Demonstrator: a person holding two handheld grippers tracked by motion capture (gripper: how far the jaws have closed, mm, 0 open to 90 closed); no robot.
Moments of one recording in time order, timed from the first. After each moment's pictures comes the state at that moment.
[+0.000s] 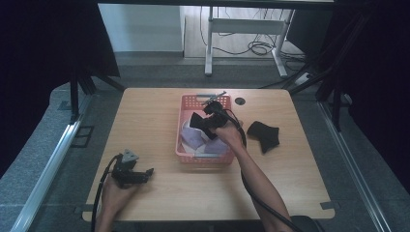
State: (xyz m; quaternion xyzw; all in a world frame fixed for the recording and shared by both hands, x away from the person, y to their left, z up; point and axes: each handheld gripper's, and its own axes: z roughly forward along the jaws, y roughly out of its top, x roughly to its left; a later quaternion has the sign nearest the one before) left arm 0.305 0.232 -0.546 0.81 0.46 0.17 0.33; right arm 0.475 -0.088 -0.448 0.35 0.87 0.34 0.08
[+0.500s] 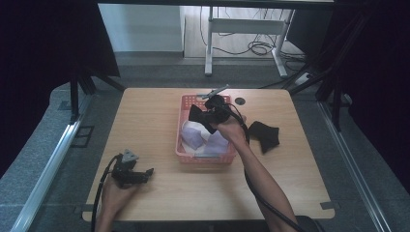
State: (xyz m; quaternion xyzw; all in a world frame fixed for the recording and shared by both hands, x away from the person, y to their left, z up) left arm 0.305 0.232 -0.546 0.81 0.46 0.17 0.33; right arm 0.459 -0.089 -0.407 0.32 0.86 0.36 0.12
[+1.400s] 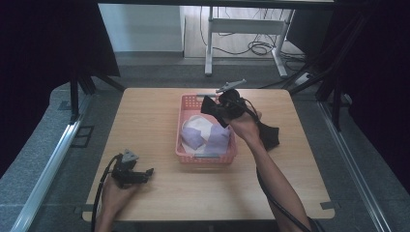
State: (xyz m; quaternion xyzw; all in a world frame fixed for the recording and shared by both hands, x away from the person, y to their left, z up) left arm 0.305 0.231 -0.546 0.80 0.46 0.17 0.33; right arm 0.447 -0.129 -0.372 0.34 0.85 0.37 0.18
